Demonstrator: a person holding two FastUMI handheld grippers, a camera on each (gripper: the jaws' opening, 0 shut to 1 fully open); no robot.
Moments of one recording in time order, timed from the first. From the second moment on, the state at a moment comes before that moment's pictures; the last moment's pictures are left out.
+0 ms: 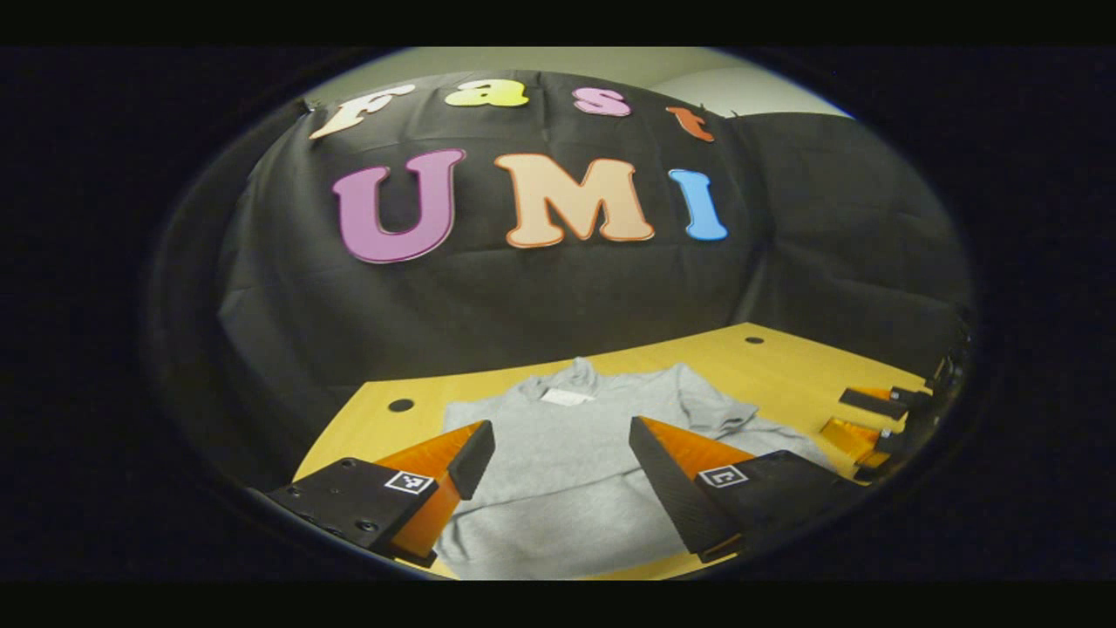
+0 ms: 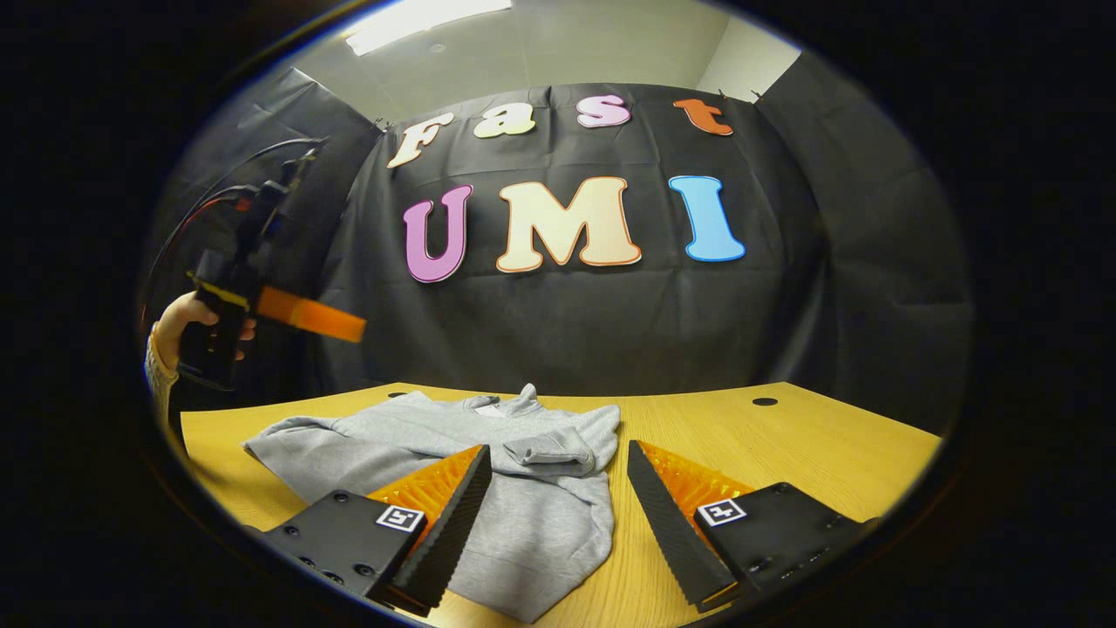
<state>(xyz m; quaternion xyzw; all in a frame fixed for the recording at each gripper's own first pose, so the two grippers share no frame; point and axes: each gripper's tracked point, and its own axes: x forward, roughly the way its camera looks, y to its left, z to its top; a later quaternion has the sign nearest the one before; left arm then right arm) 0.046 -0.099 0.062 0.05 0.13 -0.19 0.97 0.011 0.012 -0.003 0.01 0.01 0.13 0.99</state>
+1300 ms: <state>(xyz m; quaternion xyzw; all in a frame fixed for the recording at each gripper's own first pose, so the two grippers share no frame) -0.056 -0.005 -0.094 0.08 0.35 -0.18 0.91 -0.033 0.032 -0.098 -0.07 0.32 0.17 0.93</state>
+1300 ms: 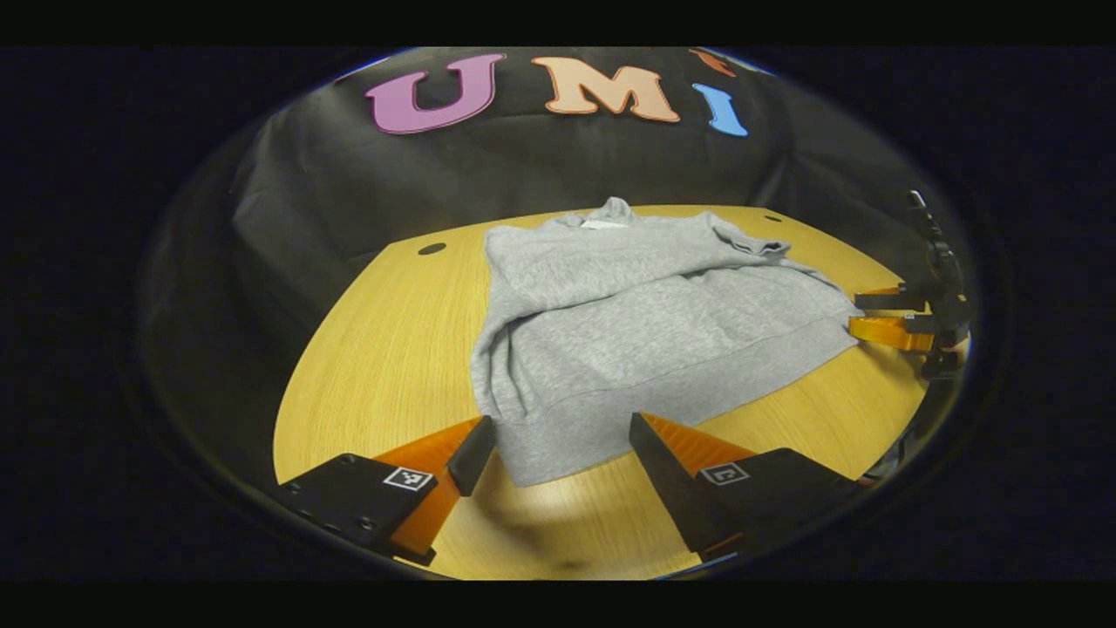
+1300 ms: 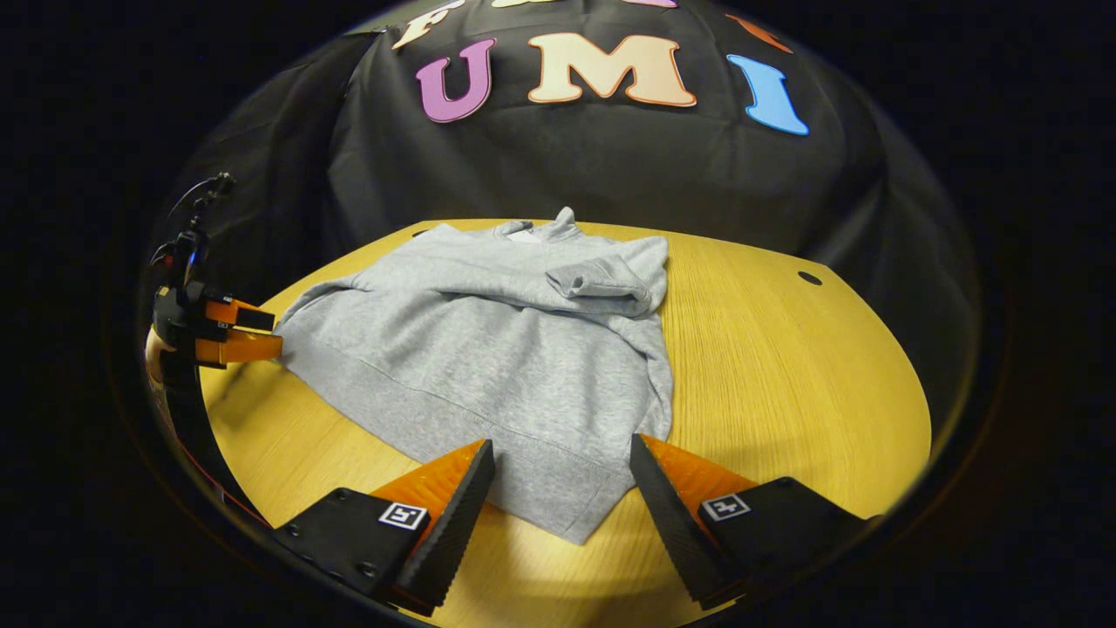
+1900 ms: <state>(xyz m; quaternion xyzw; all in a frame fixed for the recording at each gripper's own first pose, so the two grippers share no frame) -0.061 -0.013 -0.102 0.04 0.35 -0.20 0.92 -0.041 0.039 -0.102 -0.06 0.32 0.19 0.93</state>
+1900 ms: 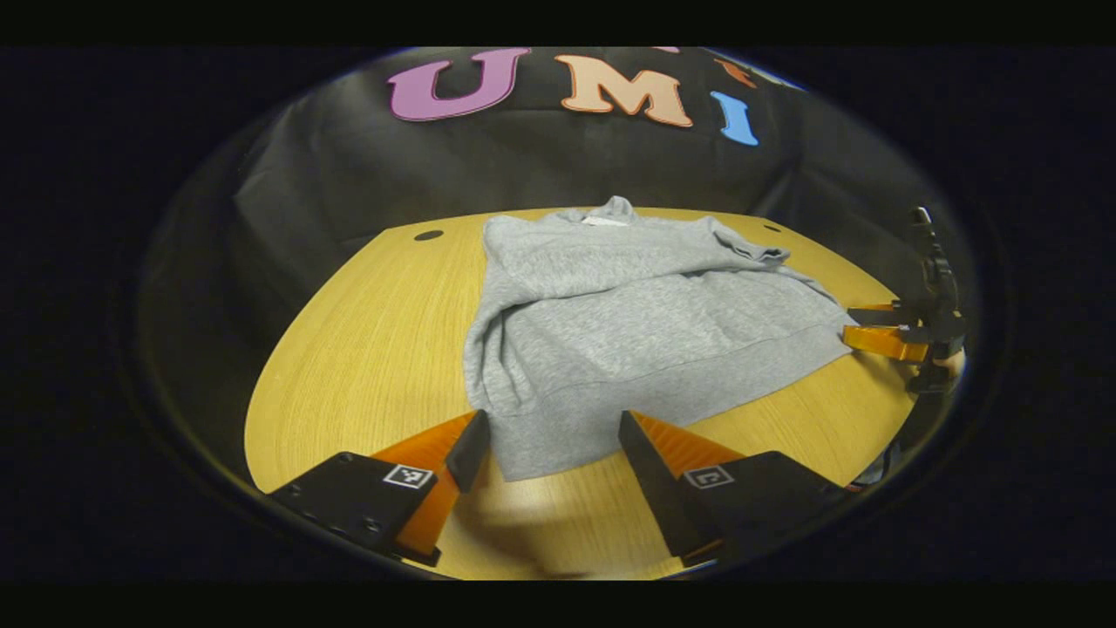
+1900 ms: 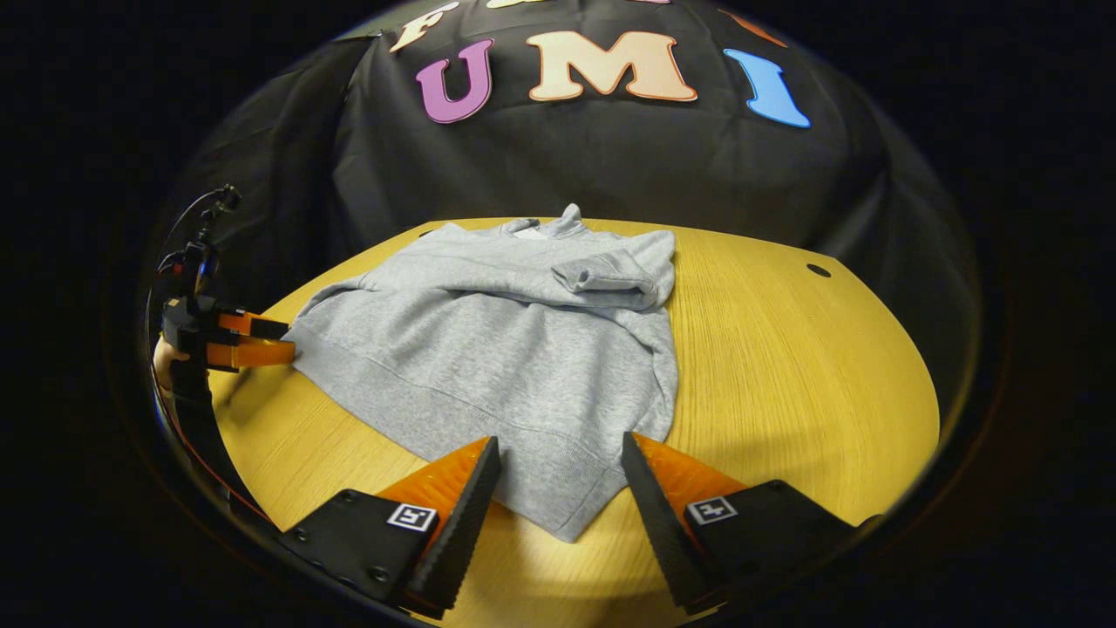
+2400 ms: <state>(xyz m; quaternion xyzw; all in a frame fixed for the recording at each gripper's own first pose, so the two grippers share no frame) -0.062 -0.031 -0.099 0.04 0.33 -0.22 0.92 -0.059 0.055 -0.098 -0.03 0.32 0.22 0.92</state>
